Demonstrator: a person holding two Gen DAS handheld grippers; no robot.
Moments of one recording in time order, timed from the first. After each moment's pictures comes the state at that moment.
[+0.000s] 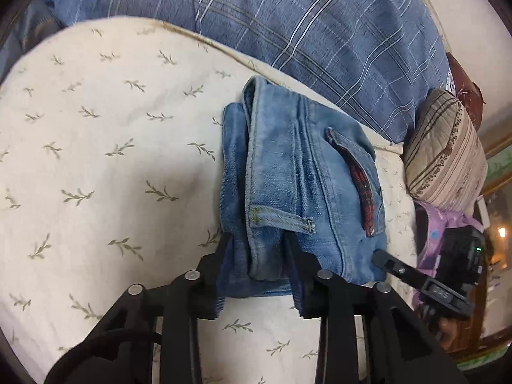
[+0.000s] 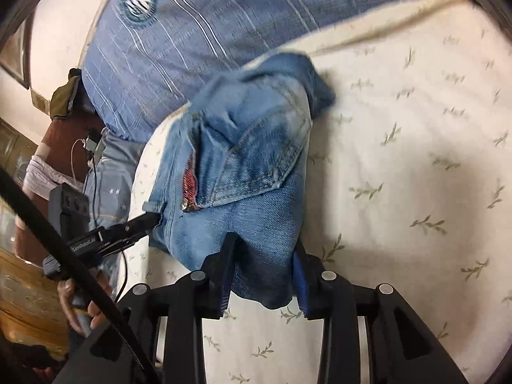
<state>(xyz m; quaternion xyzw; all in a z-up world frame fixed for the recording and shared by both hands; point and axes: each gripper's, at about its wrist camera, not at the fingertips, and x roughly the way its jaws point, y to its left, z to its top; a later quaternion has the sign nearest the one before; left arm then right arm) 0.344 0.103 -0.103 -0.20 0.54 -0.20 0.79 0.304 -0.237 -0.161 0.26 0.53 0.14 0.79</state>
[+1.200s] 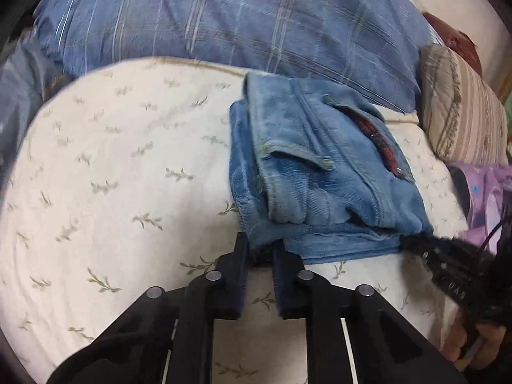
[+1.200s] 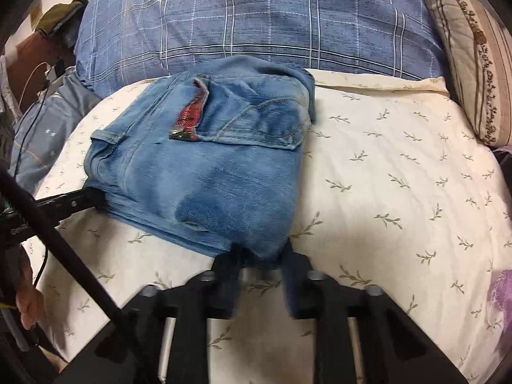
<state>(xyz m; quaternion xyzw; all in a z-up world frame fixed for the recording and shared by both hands) 0.264 0.082 -0.102 -0.07 0.47 -0.17 0.87 0.256 -0.177 -0.162 0.02 0.49 0.02 0.87</state>
